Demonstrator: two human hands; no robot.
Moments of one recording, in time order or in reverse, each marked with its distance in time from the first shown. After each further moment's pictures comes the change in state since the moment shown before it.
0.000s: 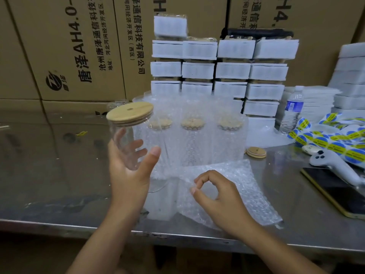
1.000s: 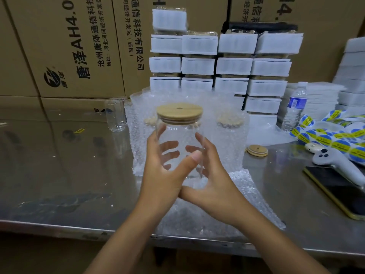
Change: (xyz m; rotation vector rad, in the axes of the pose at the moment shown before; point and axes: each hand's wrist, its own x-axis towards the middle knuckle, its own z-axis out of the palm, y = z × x) left_hand -0.016 -0.002 0.041 0.039 -0.292 -0.112; right_hand 0.020 -0.023 -0.004 0.256 -0.175 0.023
